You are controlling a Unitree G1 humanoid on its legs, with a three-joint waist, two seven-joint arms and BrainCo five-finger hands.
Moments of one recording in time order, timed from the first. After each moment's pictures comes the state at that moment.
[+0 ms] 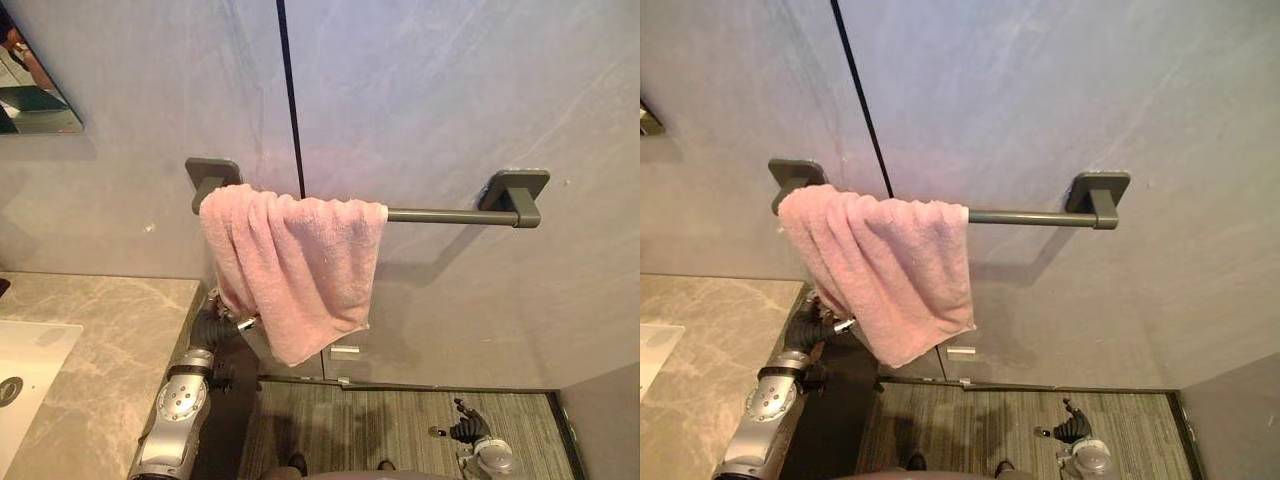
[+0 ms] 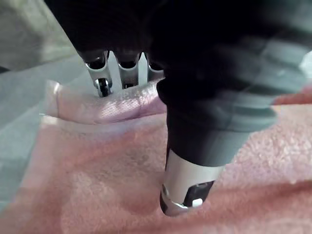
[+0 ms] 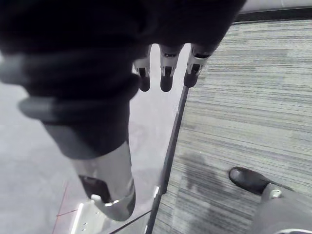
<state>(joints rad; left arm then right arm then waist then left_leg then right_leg) 0.17 0.32 -0.04 0.09 -0.14 -0.22 0.02 0.07 -0.19 -0.10 0.90 -0.21 -0.05 -0.04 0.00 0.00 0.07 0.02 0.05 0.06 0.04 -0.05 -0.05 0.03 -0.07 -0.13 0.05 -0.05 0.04</state>
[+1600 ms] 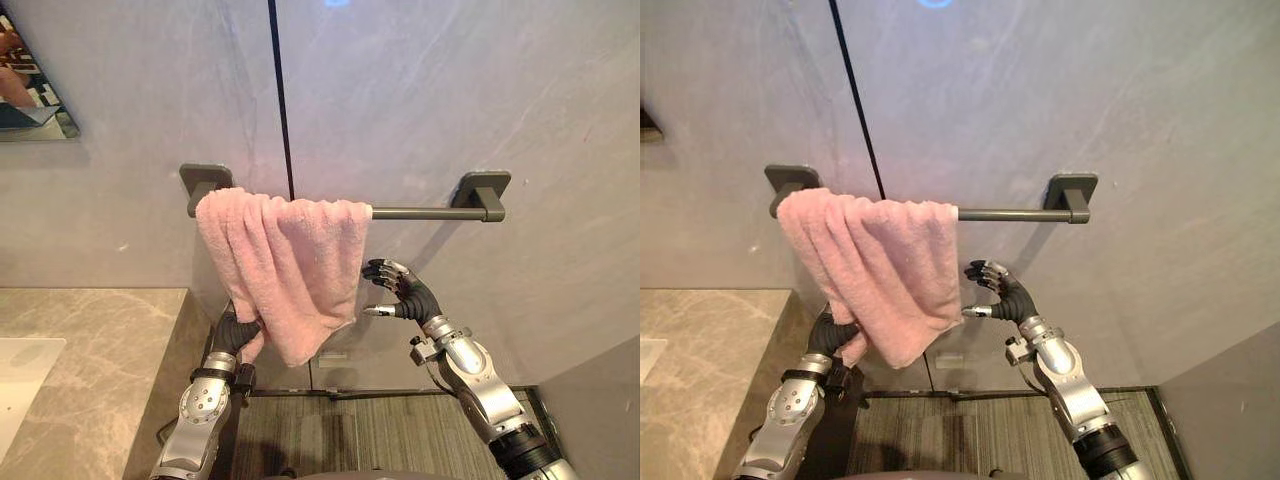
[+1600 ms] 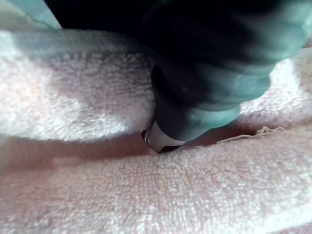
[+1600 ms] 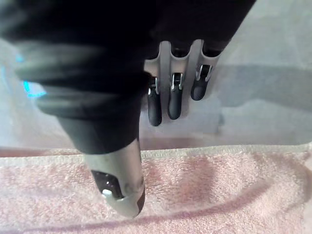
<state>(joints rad) 0.18 0.28 -0.12 0.07 -0.13 -0.24 0.06 -0.12 -0.31 0.32 0.14 0.28 -0.15 0.10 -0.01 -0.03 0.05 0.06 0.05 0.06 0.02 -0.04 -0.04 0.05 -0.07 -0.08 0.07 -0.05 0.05</state>
